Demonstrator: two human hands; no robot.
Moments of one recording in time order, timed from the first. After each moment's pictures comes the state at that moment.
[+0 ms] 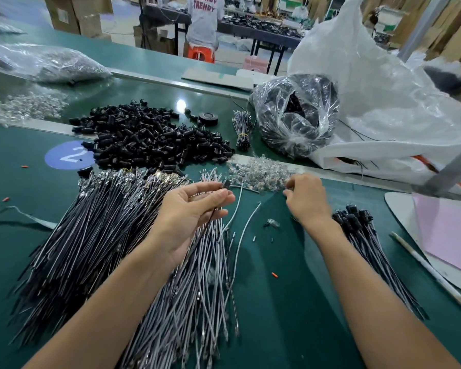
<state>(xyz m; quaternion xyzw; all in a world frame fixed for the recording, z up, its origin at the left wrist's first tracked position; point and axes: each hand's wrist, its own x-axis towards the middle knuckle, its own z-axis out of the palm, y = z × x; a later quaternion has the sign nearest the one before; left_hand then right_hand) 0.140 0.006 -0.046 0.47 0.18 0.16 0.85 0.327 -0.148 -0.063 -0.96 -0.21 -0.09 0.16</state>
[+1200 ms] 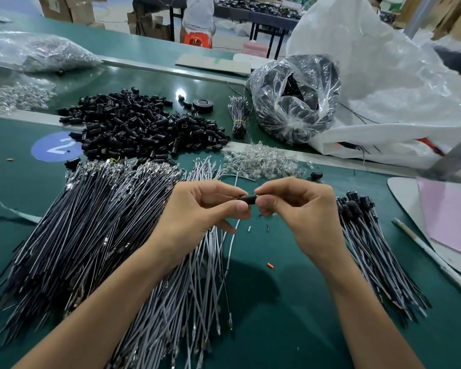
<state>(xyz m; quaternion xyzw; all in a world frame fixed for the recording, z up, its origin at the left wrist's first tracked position) 0.138 -0.014 -0.048 0.65 0.07 0.15 0.74 0.229 -0.168 -0.038 -0.70 -0.34 0.04 0.63</state>
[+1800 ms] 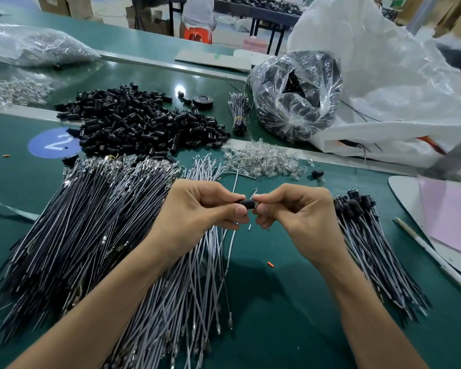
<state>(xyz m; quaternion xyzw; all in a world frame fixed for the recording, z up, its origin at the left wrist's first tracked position) 0.138 -0.013 -0.048 0.66 0.06 0.16 0.73 0.230 -0.169 -0.045 -0.69 -0.36 0.08 0.63</state>
